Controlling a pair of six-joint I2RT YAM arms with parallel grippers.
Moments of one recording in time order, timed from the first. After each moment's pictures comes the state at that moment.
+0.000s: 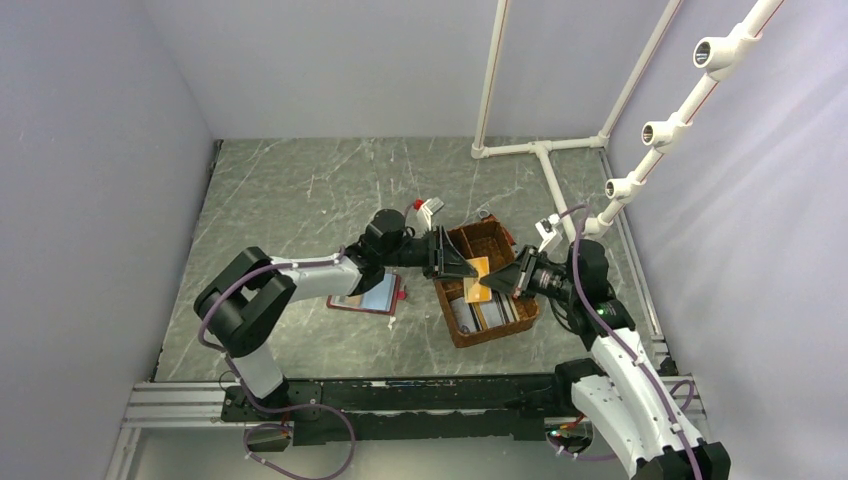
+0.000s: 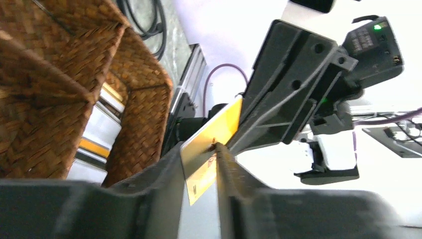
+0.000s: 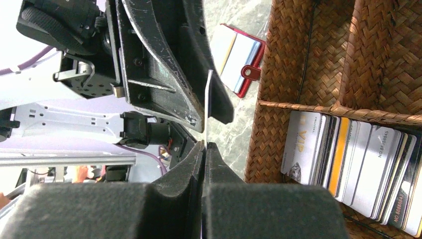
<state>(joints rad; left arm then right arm) -0.78 1.69 0.88 0.60 0.69 -1.12 0.19 0.69 0.48 -0.20 -0.76 0.73</state>
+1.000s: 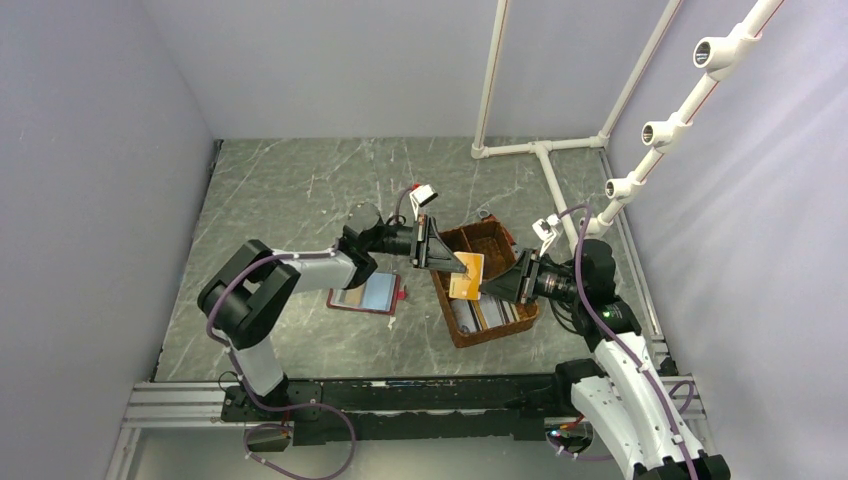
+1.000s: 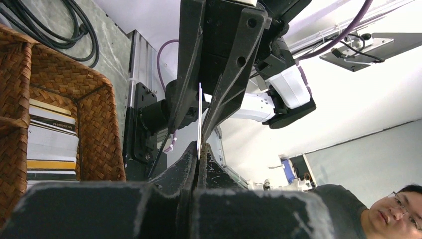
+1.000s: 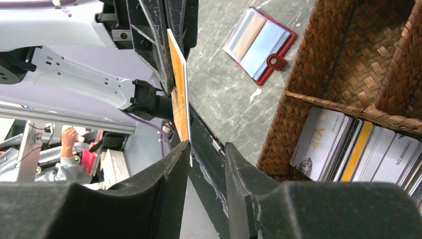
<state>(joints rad) -0.69 1.73 0.87 1.06 1.04 -1.23 0.16 0.66 0.52 -0.26 -0.92 0.61</state>
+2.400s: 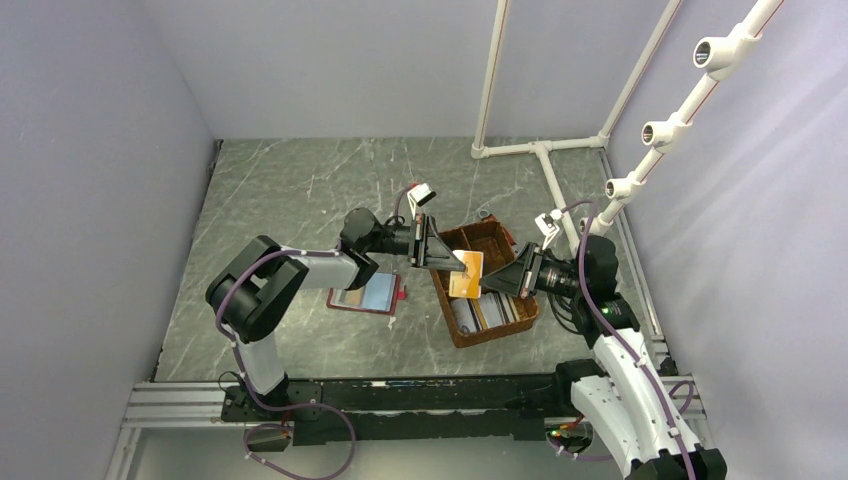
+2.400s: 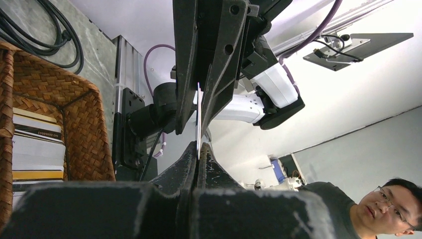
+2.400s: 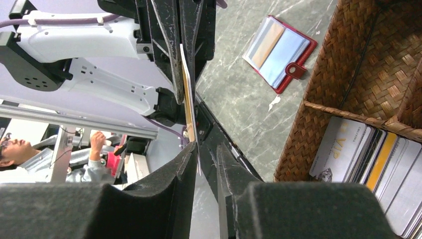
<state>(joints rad) -0.68 1.80 0.86 1.28 1.05 -1.38 0.13 0.69 0.51 -0.15 -0.98 0.73</state>
